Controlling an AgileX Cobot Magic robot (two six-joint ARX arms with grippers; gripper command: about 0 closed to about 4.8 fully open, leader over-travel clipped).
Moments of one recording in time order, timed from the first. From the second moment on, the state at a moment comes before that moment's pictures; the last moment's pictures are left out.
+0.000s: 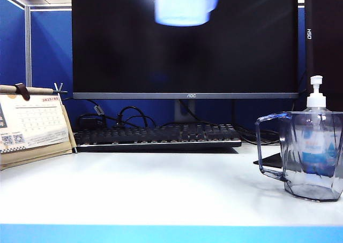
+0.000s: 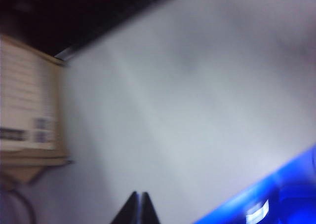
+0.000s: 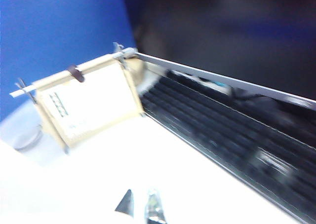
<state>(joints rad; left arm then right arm) -0.78 0.90 1.13 -0.97 -0.29 0.01 0.51 1.25 1.11 -0.13 -0.28 0.08</state>
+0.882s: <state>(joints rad) -0.78 0.11 1.11 -1.36 -0.30 -0.14 0.71 1.86 1.29 0.21 -0.34 0.22</state>
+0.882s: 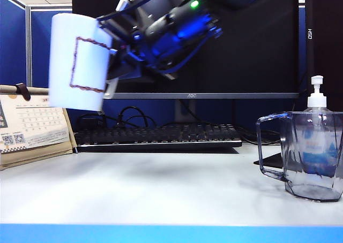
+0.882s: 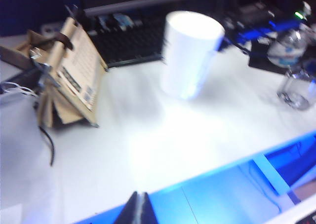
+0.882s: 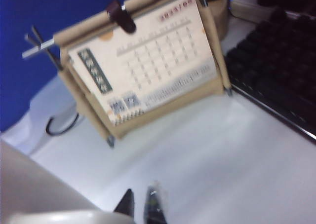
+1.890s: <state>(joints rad) -0.78 0.11 1.02 -1.37 -0.20 -0.14 0.74 2.09 1.39 0.07 -0.32 0.25</state>
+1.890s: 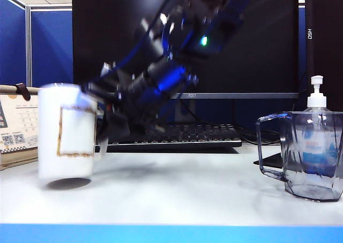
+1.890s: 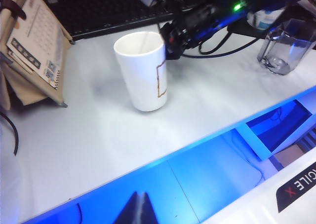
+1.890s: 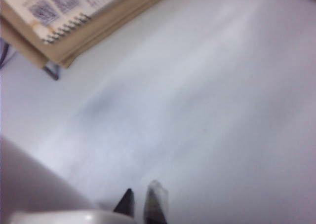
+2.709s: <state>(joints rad) -0.78 0.11 1.02 -1.37 -0.18 -0.11 0.74 2.09 1.39 0.10 -0.26 0.22</state>
